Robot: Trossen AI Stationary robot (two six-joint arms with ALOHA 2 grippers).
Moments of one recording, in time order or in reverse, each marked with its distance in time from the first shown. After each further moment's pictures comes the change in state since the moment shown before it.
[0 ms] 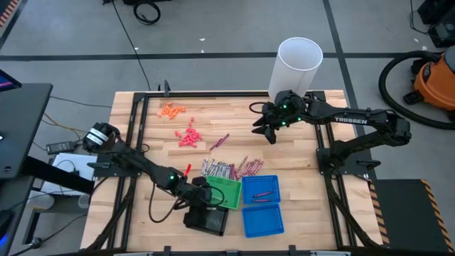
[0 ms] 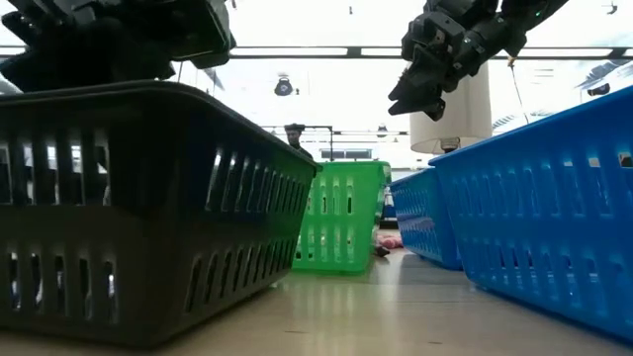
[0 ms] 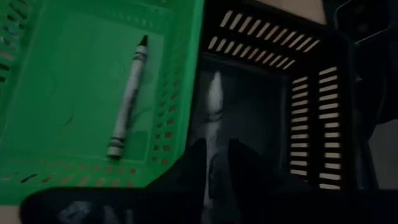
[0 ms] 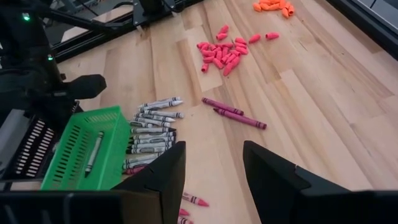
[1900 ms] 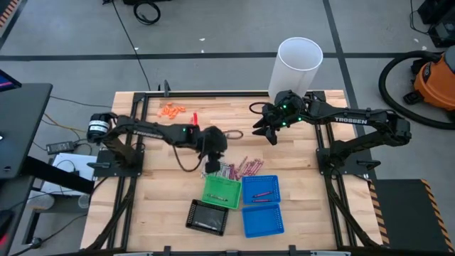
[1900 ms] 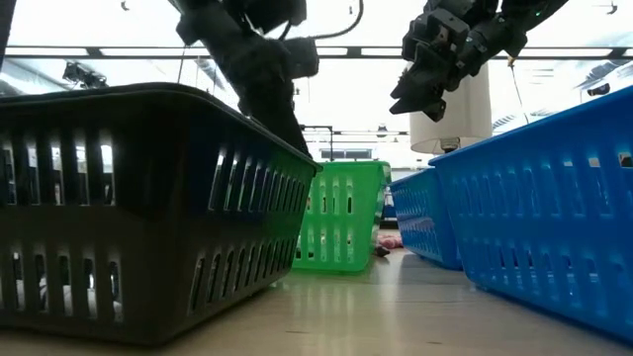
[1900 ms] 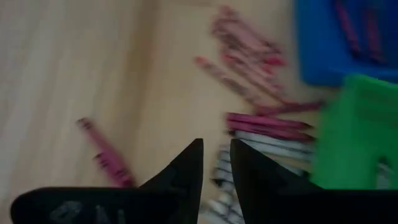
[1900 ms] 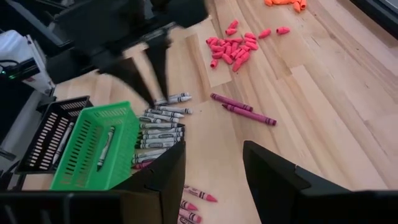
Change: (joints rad) left arm 0.529 -0.030 0.205 -0.236 -0.067 0.394; right arm 0.000 -0.001 0.001 -0.011 -0.034 -0.001
